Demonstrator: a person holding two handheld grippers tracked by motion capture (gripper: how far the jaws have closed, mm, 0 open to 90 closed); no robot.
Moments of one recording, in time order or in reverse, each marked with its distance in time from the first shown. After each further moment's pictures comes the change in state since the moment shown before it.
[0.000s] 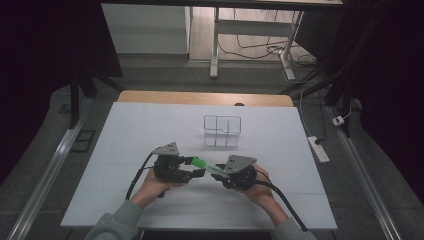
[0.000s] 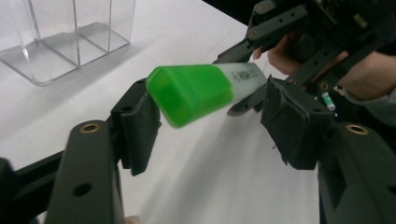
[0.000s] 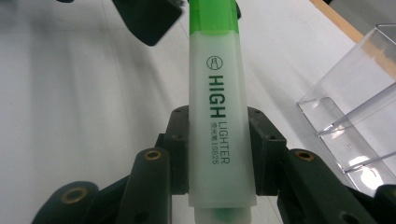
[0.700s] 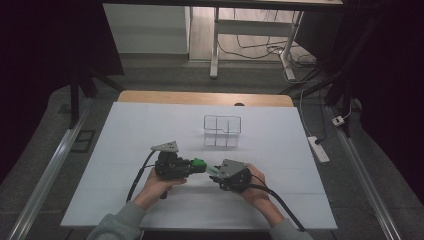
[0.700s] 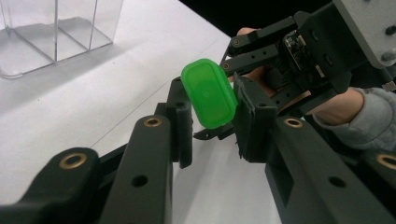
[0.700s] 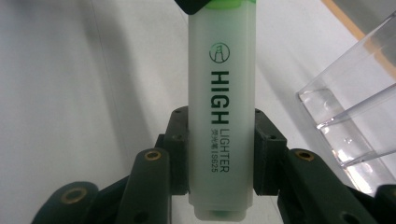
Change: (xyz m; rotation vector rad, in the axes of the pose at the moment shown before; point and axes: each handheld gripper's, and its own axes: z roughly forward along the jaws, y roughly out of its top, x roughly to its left) left arm 0.003 0.001 0.001 -0.020 -0.093 -0.081; right arm 0.009 -0.003 0.015 0.074 -0.047 -0.050
